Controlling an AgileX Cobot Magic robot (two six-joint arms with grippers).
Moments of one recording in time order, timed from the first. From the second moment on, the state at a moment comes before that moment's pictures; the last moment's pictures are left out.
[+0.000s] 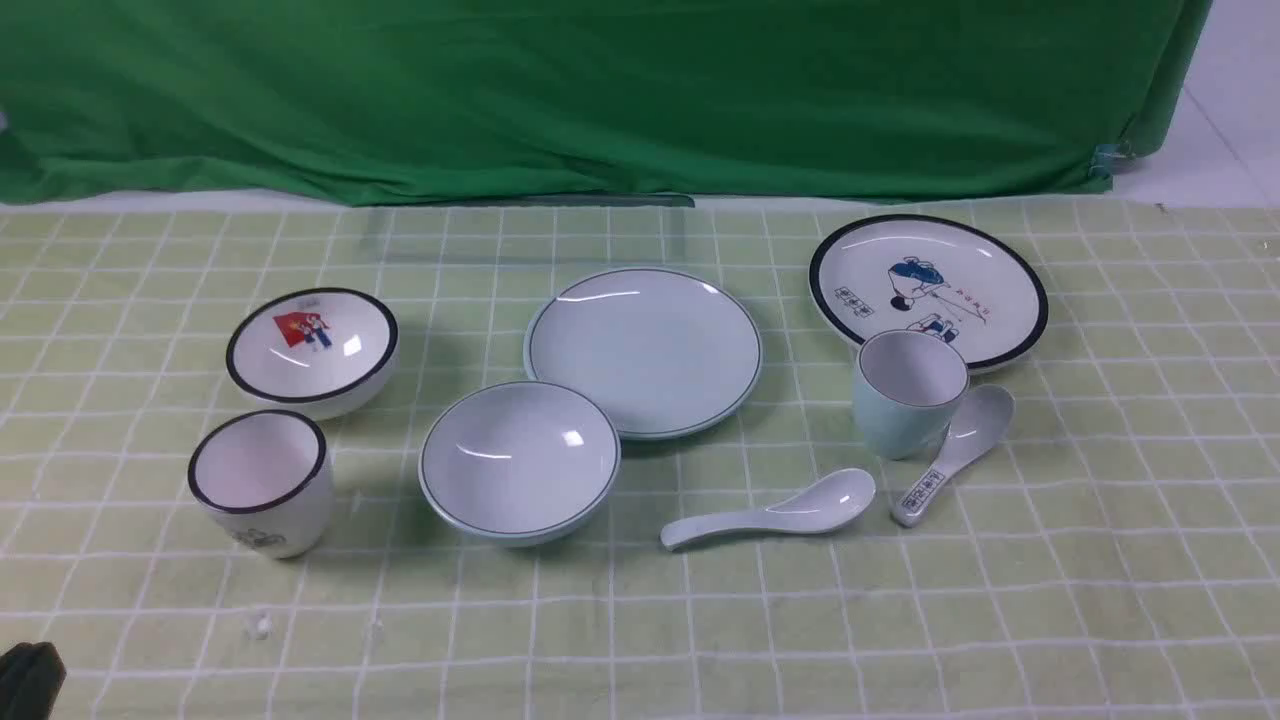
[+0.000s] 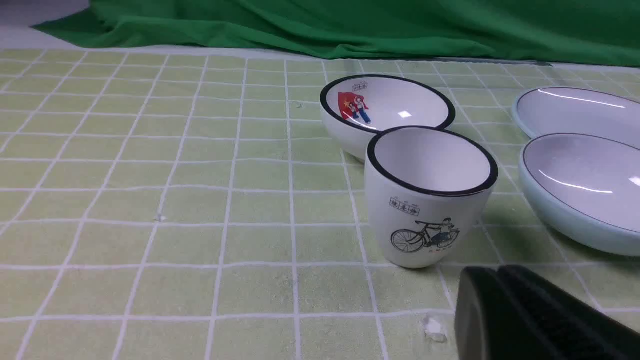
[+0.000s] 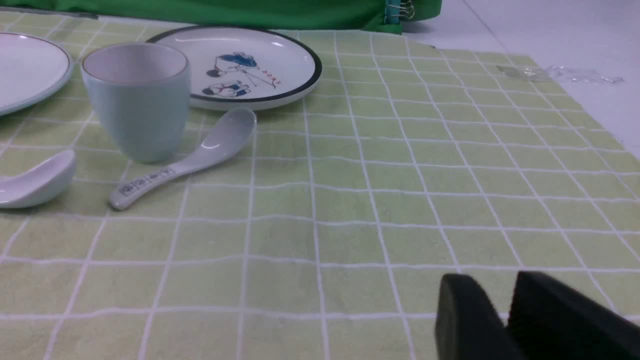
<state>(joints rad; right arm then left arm) -0.03 0.00 0.01 -0.02 0.24 -0.02 0.00 0.00 0.01 0.01 0.26 -0.05</state>
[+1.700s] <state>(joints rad) -0.03 0.00 0.01 -0.06 -0.55 0.39 0.00 0.00 0.01 0.14 -0.59 -0.03</state>
